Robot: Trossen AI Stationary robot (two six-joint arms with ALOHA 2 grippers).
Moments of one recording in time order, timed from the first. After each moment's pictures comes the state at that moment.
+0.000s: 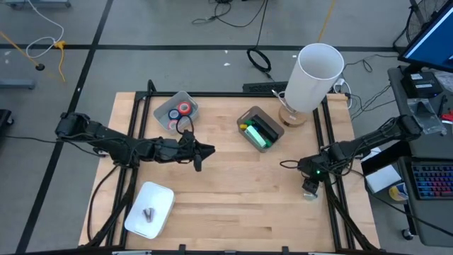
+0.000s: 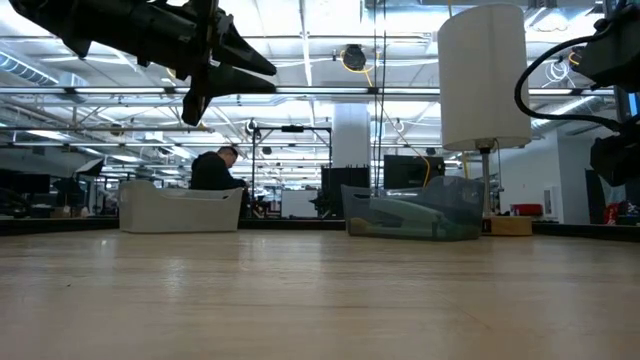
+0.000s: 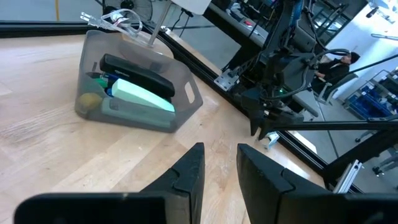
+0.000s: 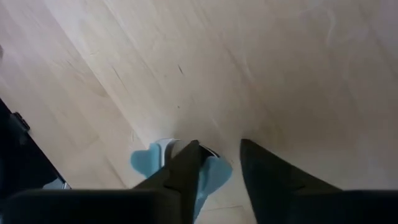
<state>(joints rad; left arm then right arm) -0.15 1.26 0.55 0.50 -0.36 -0.67 0.32 0.76 0.26 -0.73 -0.40 1.03</state>
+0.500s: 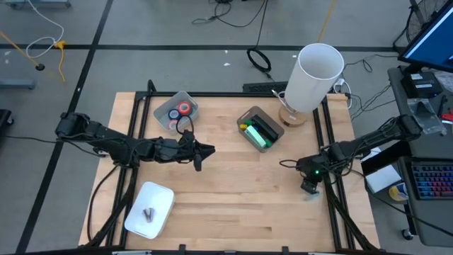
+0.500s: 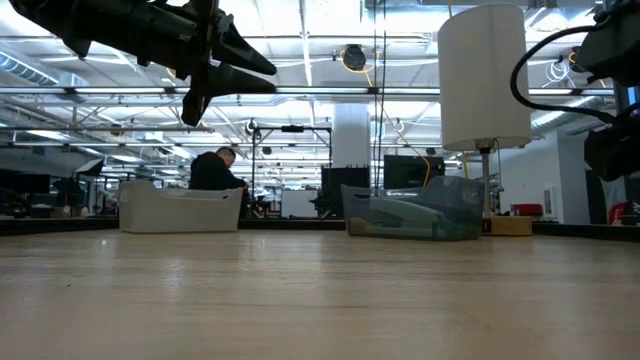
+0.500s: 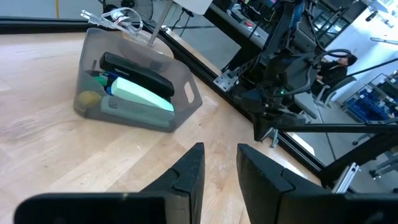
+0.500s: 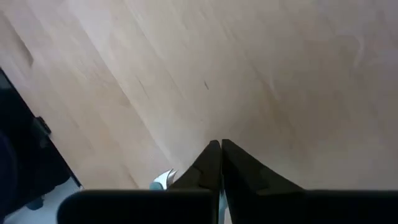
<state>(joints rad) -0.15 1.26 0.55 0.50 -0.36 -0.69 0.32 0.76 0.26 -0.65 -0.39 1.04</state>
